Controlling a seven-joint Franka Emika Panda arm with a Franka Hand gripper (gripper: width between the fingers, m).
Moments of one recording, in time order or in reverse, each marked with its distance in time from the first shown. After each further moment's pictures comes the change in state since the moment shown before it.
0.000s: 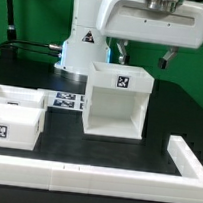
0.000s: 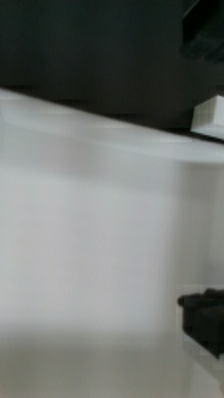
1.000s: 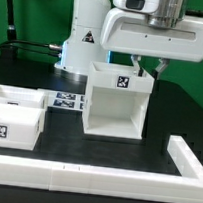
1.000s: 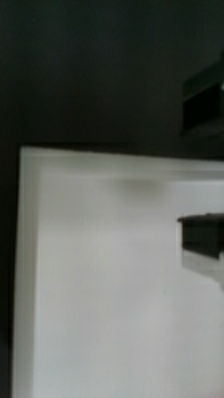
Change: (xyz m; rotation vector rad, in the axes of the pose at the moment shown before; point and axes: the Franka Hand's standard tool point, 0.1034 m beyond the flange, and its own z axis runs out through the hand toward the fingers) arm -0.006 -0.009 0.023 0.016 0.002 0.067
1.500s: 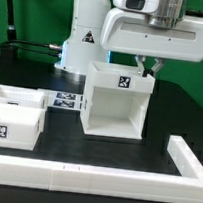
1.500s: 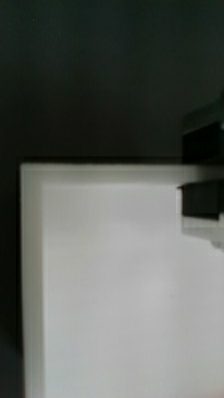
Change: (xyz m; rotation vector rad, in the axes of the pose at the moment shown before) arm 0.000 0.000 0.000 0.000 0.000 0.000
